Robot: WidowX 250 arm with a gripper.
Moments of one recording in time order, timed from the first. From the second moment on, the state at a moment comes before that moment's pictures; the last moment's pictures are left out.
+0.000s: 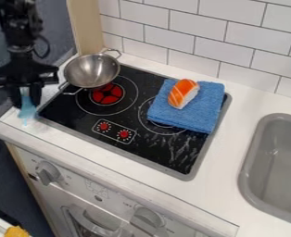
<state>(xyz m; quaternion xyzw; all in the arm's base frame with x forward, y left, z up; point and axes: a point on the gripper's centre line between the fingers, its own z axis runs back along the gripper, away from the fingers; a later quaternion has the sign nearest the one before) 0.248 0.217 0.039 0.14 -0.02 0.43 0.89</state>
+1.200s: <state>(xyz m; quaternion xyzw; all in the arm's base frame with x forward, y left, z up) 0.302 0.109 0.091 0.16 -0.09 0.31 0.93</state>
